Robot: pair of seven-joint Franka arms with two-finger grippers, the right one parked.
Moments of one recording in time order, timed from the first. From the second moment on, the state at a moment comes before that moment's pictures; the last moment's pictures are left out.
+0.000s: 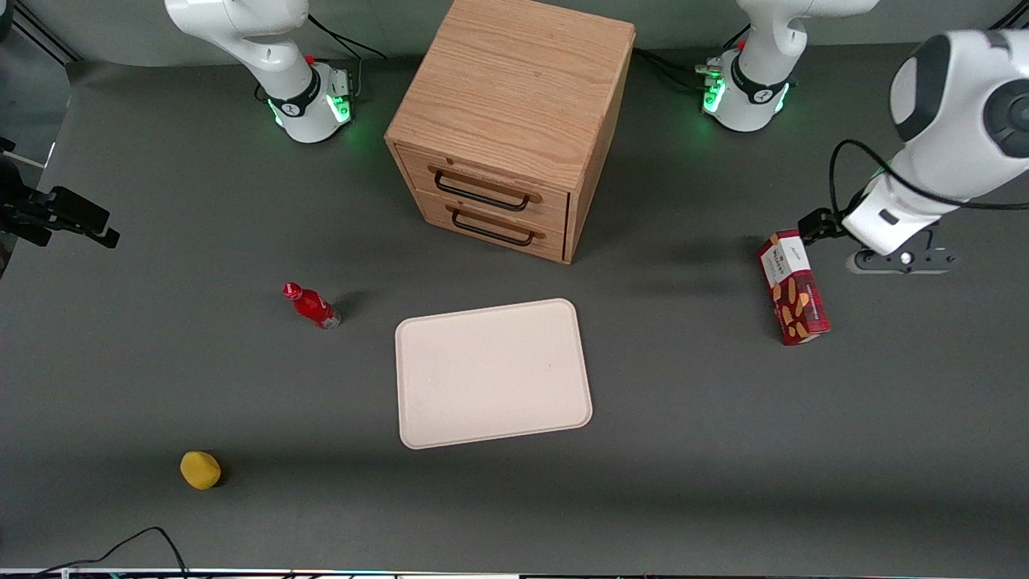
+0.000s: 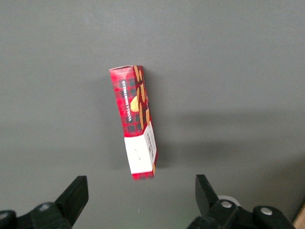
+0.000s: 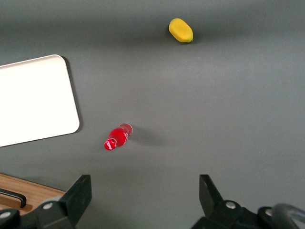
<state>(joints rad) -0.11 -0.10 0.03 -2.17 0.06 1.98 -0.08</state>
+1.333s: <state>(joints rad) -0.07 0.25 0.08 -2.49 0.06 2.90 -0.05</state>
